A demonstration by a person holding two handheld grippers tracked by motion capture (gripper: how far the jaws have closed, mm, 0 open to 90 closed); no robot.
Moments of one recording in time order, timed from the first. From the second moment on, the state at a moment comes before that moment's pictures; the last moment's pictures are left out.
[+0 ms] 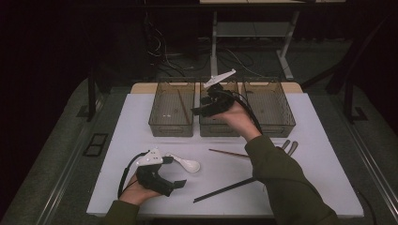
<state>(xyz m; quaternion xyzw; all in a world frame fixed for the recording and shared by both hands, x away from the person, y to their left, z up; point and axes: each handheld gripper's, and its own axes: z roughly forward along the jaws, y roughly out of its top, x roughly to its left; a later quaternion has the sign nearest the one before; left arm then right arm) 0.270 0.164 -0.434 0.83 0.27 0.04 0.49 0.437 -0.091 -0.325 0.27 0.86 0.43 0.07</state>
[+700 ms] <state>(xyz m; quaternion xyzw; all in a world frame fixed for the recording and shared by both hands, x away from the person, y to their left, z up) 0.270 0.159 -0.436 0.84 0.27 0.06 0.47 0.402 -0.163 -0.328 0.25 0.86 0.43 0.08</state>
